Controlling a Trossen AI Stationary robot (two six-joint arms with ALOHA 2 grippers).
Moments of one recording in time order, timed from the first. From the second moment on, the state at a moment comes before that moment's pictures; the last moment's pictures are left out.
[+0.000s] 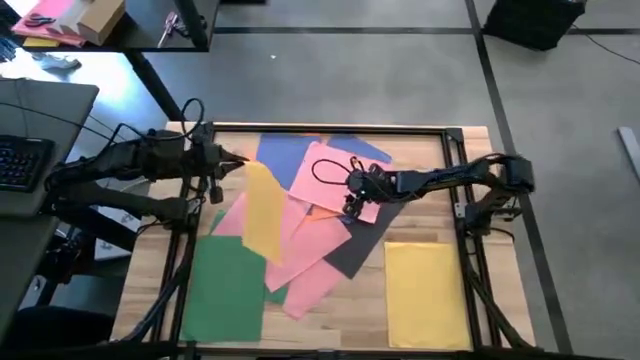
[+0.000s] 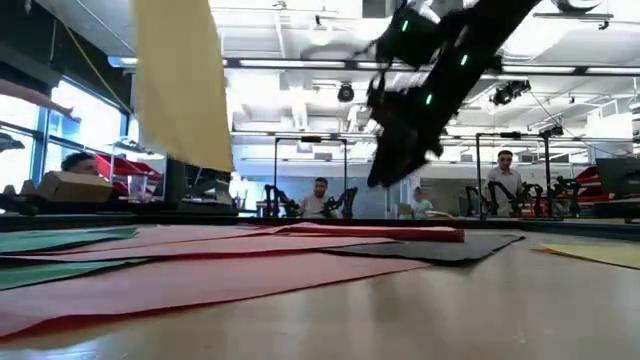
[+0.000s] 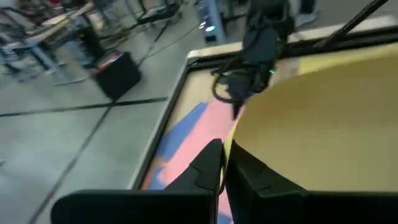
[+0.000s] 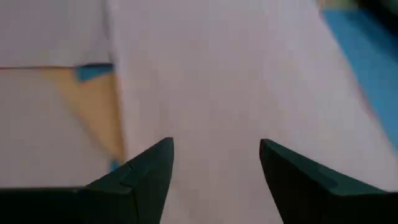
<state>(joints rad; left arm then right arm) 0.06 0.81 1.11 -0.66 -0.20 0.20 -0.08 1.57 0.93 -0.27 0.34 0.31</state>
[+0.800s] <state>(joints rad) -0.06 1.65 1.37 -0.01 0.00 0.20 0.37 1.14 0.93 -1.05 0.56 0.84</state>
